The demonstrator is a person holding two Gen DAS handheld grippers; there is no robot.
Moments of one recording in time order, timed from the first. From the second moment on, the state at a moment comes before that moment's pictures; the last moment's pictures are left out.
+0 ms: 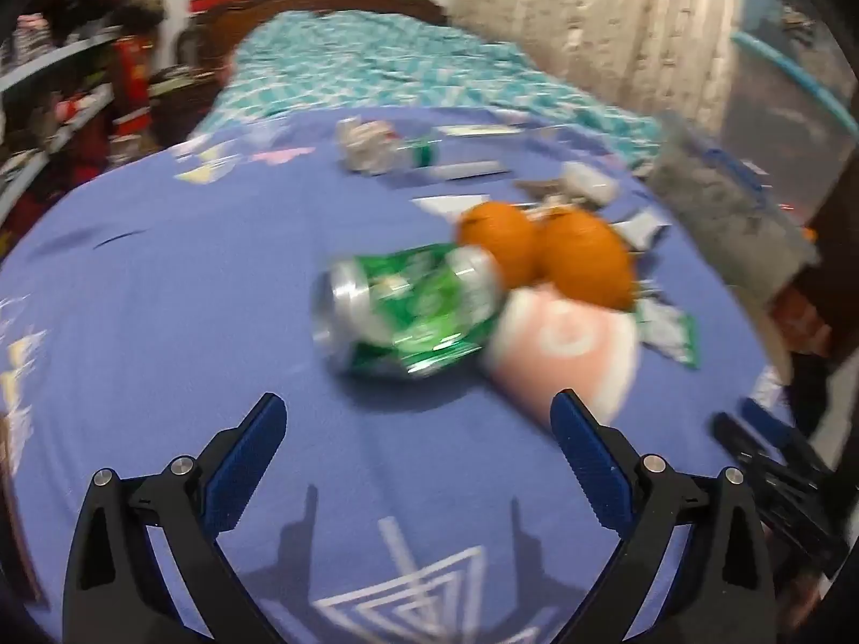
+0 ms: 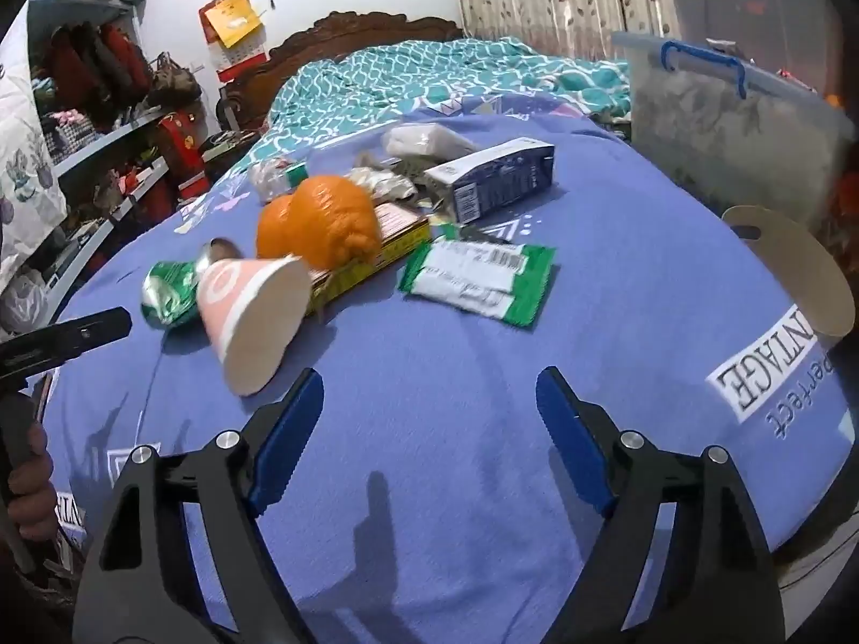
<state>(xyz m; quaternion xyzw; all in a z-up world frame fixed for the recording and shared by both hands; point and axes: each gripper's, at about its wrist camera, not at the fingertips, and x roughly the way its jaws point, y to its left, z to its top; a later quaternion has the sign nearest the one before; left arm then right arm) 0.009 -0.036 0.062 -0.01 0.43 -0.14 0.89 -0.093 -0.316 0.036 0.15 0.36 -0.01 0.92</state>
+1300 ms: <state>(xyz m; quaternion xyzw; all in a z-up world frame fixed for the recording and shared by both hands) 0.116 0.018 0.008 -0.12 0.51 -0.20 0.83 0.033 -0.238 0.008 0.26 0.44 0.18 0.84</state>
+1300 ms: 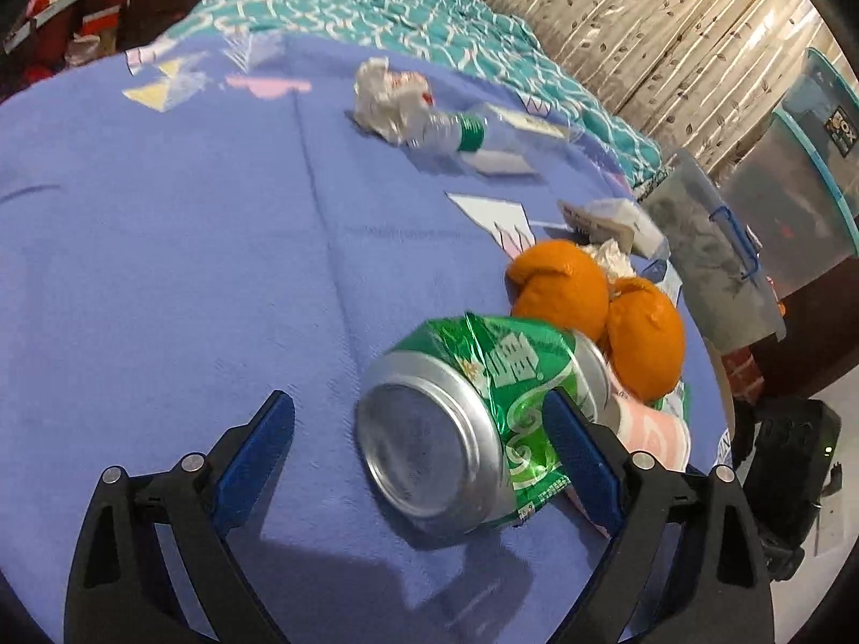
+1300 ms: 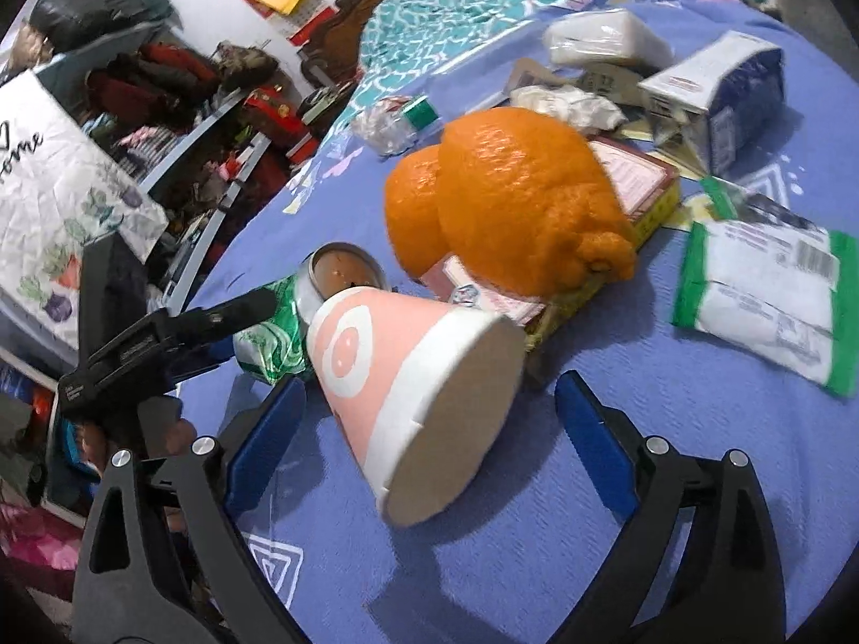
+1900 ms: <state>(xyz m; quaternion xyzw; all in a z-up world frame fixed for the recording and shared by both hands) 0.051 -0.074 0.050 -0.07 0.49 -0.28 0.82 -0.056 -0.344 0.016 0.37 0.35 0.19 0.84</state>
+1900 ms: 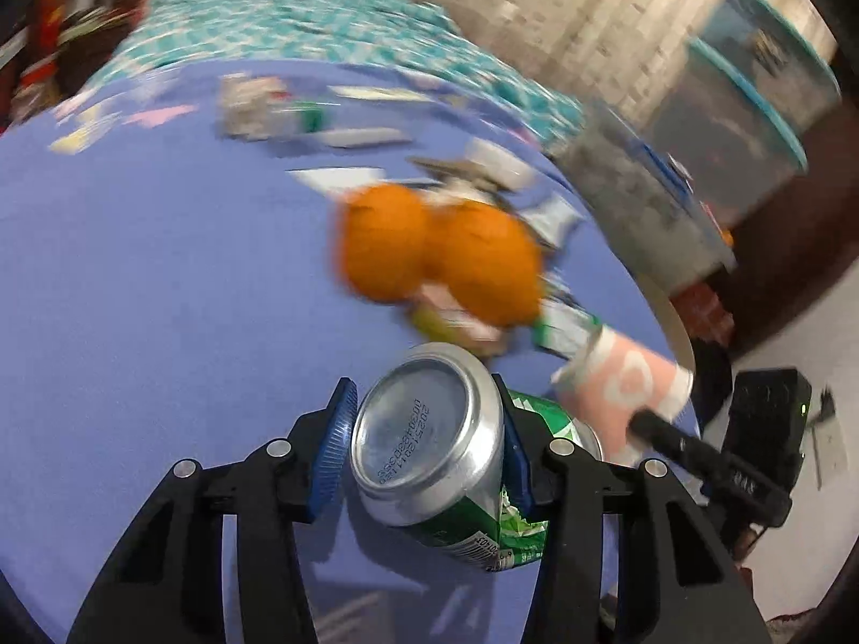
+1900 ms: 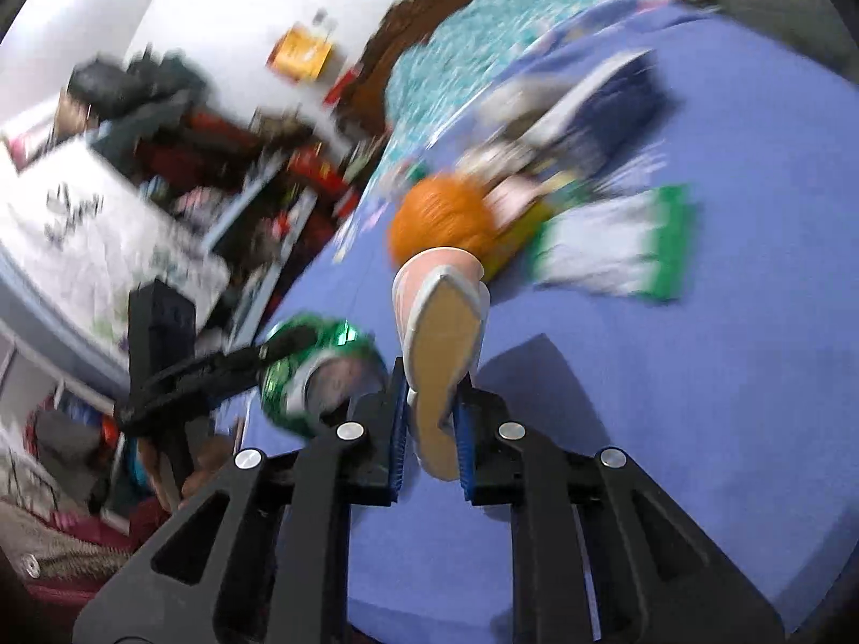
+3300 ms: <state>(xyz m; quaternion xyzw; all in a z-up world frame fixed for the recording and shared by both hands) 0.098 -0.274 0.092 -0.10 0.46 -0.43 0.77 -0.112 -0.553 0.019 0.42 0.22 -0.10 0.88</state>
